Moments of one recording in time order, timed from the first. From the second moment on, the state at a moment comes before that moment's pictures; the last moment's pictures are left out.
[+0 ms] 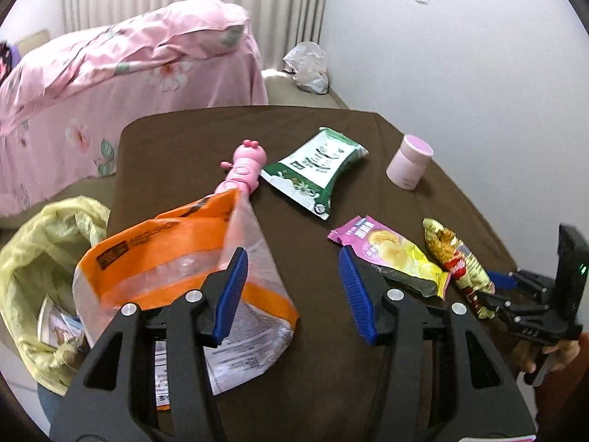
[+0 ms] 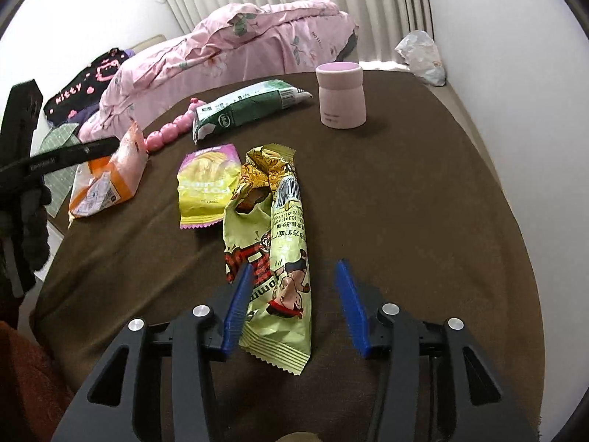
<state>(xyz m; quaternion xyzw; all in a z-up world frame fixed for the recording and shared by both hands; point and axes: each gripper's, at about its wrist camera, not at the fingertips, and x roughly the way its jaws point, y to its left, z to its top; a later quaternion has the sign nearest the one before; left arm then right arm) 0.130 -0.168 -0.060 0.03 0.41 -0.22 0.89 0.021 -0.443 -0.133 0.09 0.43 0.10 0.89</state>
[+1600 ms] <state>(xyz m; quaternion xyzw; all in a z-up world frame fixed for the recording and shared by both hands) 0.159 -0.261 -0.114 -0.02 0.49 -0.29 0.82 0.003 -0.449 -0.118 0.10 0.38 0.06 0.92</state>
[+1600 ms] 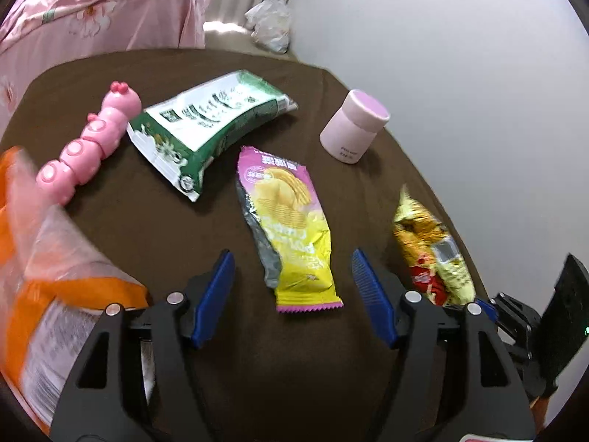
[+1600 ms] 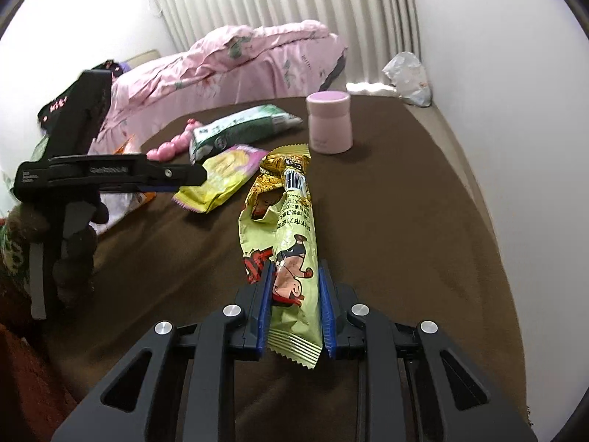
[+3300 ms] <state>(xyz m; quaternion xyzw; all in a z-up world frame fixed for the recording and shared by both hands) 0.061 0.083 0.004 -0.13 0.28 -0.02 0.95 0.082 -0.171 0.047 -0.06 0.27 0.26 0.92</state>
